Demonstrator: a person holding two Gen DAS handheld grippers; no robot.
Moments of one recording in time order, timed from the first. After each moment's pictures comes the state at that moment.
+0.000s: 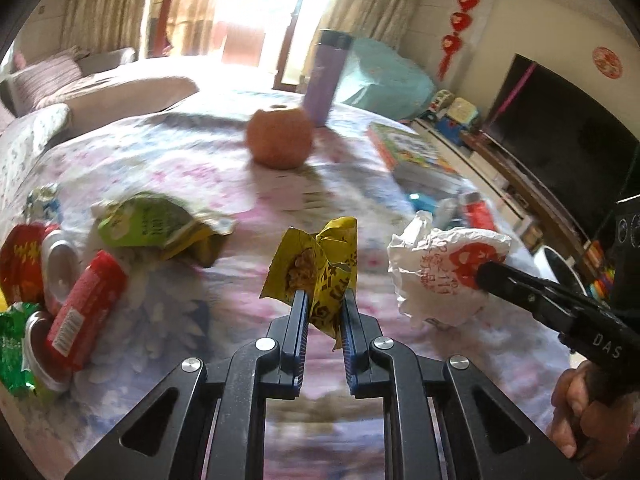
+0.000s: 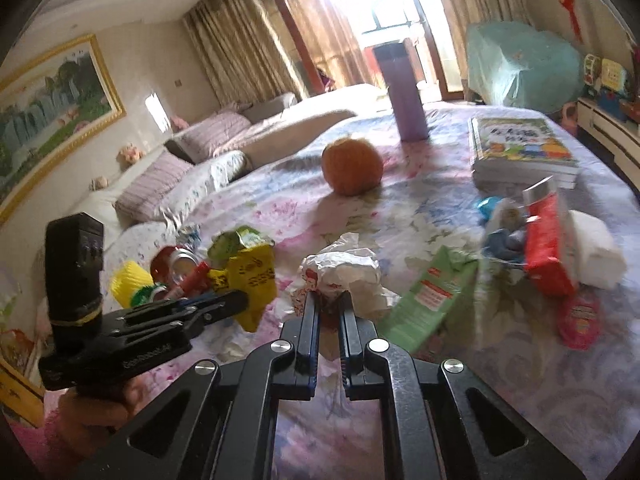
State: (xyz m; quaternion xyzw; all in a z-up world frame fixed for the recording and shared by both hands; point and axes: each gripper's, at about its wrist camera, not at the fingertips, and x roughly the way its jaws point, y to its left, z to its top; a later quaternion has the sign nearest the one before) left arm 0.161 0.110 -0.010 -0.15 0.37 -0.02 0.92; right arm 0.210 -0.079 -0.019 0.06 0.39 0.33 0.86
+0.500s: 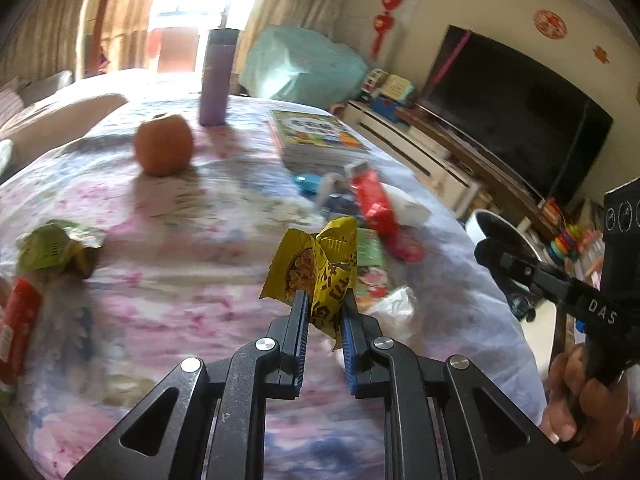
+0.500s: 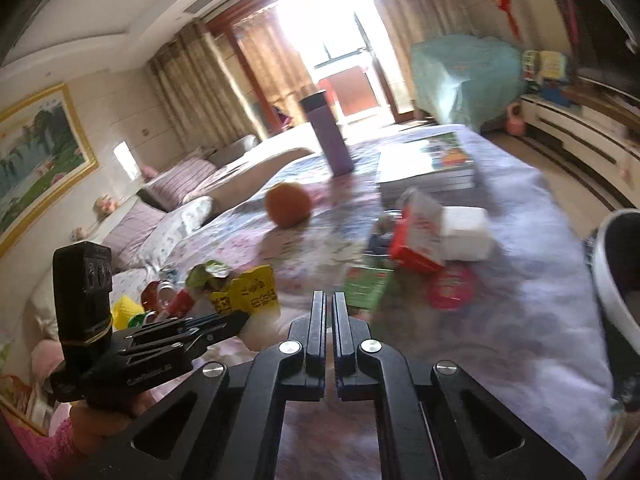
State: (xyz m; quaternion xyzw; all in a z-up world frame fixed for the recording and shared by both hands) left arm 0.167 0.028 0.001 -0.11 0.37 -0.12 0.92; right arm 0.182 -0.182 0.003 0.12 0.36 0.25 0.89
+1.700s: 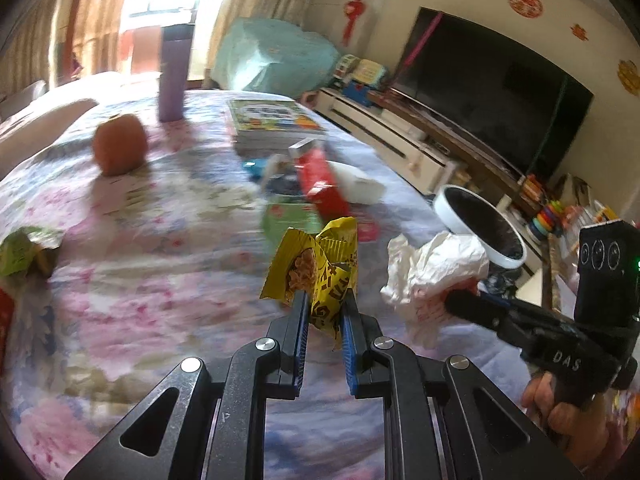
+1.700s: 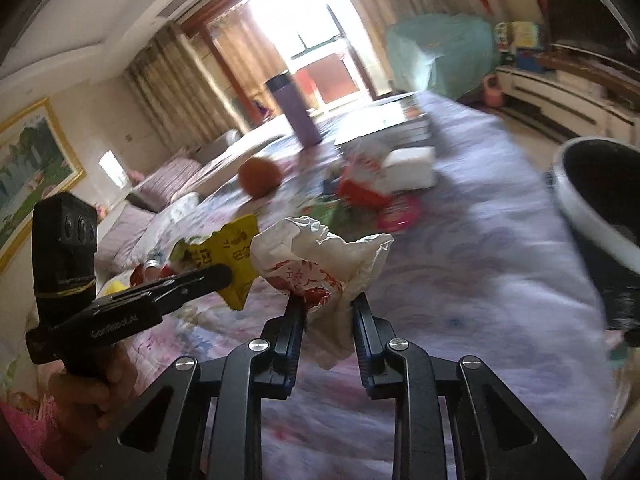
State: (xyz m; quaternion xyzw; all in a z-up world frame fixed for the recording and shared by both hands) left arm 0.162 -0.020 0.001 -0.09 0.38 -0.16 0.91; right arm 0.152 -0.227 -0.036 0.15 0.39 0.23 0.88
